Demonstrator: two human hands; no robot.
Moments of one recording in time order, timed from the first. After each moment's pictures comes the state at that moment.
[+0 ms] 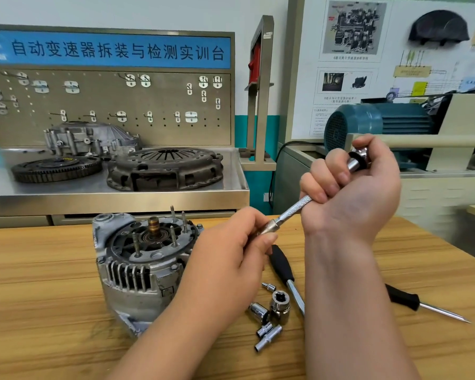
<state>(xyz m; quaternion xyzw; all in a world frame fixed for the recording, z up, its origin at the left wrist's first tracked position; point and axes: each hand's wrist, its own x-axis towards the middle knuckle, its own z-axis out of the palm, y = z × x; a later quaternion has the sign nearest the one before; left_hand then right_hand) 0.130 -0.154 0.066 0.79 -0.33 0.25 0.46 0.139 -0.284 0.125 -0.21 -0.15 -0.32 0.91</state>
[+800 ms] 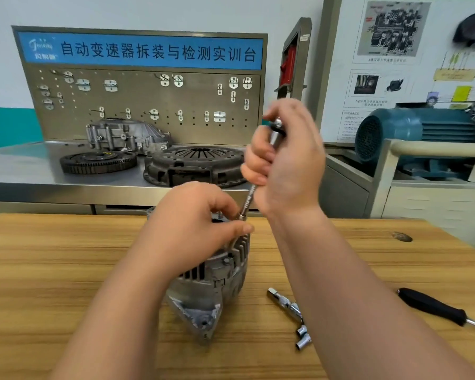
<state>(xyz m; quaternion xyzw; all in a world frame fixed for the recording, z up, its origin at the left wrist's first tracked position) 0.147 -0.061 0.111 0.89 -0.24 0.24 0.31 0.167 -0.186 0.147 -0.41 -0.30 -0.20 0.84</state>
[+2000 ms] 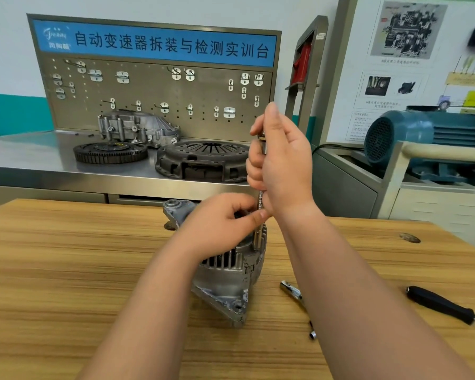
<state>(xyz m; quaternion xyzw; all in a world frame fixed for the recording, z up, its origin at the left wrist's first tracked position) 0.181 -0.053 0.077 0.85 -0.29 0.11 0.42 0.179 -0.162 0.133 -0.54 -0.27 -0.20 0.77</state>
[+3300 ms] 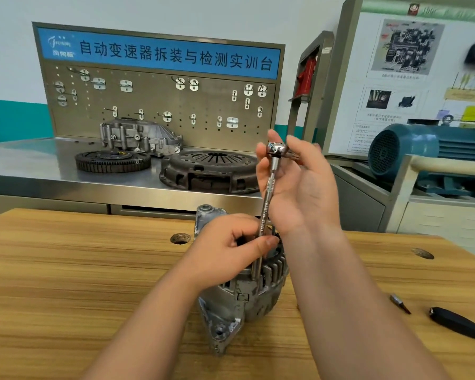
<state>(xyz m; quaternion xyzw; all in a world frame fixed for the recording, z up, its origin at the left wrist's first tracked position) 0.200 -0.031 0.057 0.76 -0.40 0.16 0.49 0.179 -0.142 0.138 -0.27 -0.15 -0.09 0.94</state>
